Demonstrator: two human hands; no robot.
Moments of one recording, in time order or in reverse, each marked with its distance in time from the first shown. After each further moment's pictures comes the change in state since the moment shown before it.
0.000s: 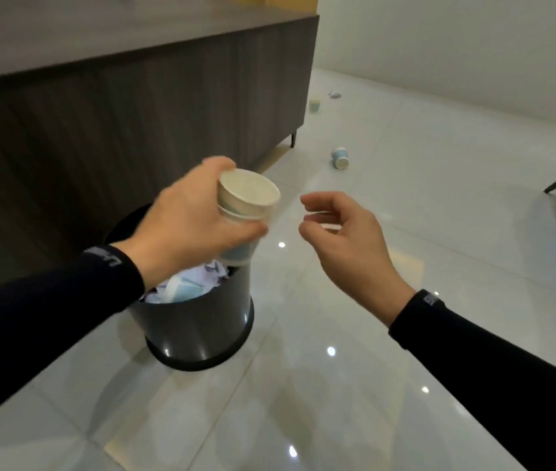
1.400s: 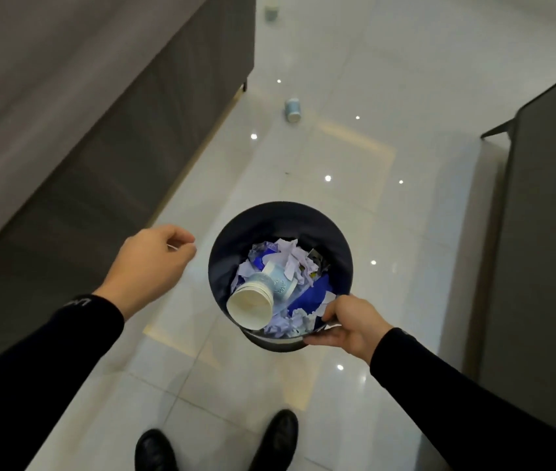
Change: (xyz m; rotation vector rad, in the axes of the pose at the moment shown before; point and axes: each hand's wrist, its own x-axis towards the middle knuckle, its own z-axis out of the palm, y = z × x) left_hand 0.147 0.143 -0.101 0.002 -0.453 -0.617; right_hand 0.063 -0.110 -0.184 0.504 0.055 1.482
